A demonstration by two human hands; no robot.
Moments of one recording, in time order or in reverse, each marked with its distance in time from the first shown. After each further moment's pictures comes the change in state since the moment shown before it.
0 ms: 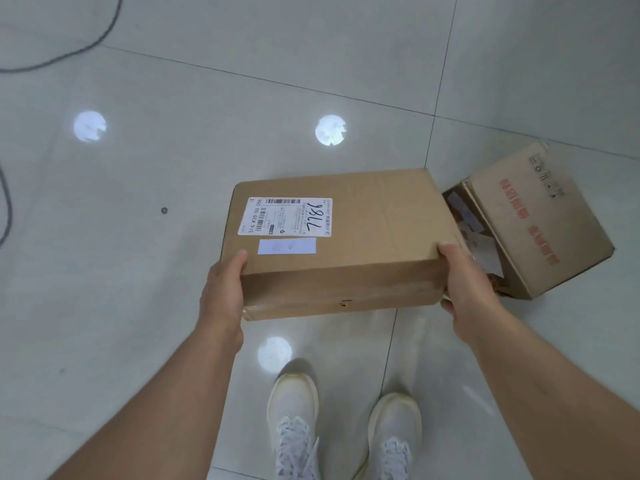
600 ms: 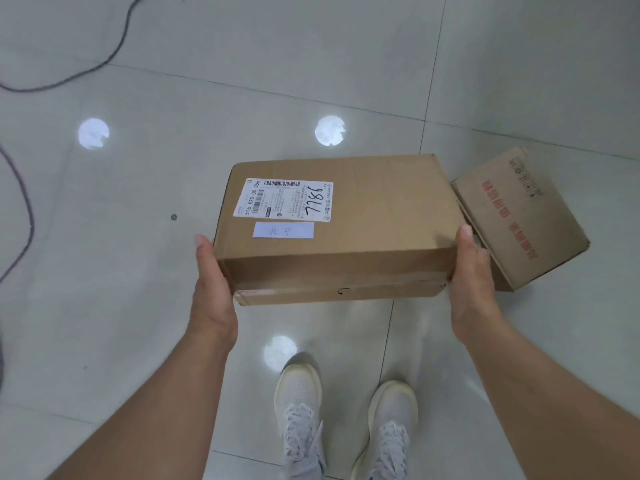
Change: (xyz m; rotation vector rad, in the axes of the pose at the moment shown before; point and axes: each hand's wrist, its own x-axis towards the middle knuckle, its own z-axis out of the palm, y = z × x) left_hand -0.030 0.023 -0.015 -0.085 -0.144 0.244; right_hand -0.031 -0.006 -0.014 0.110 0.006 -0.316
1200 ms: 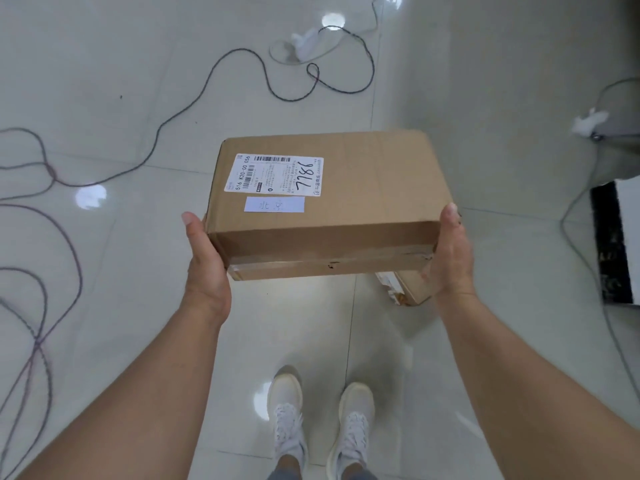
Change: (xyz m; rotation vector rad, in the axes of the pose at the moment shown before) left_hand -0.140 0.186 0.027 -0.057 -0.163 0.256; right_hand -0.118 -0.185 -0.095 0.213 0.068 -0.265
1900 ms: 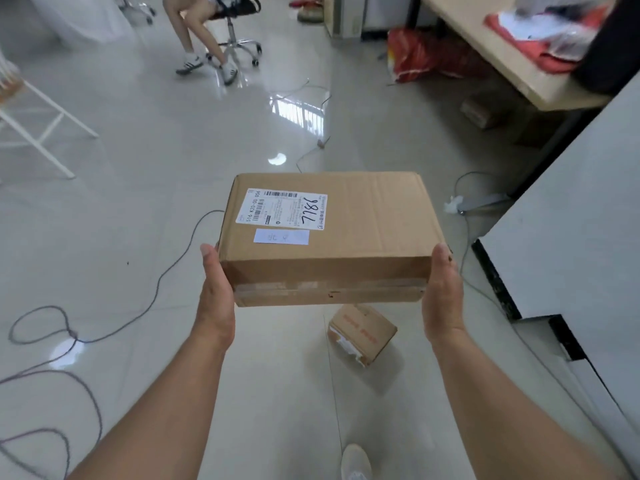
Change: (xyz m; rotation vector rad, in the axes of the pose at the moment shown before) left_hand -0.174 0.239 0.066 0.087 -0.331 0.263; right_hand -0.149 -0.219 -0.150 0.171 0.226 -0.255
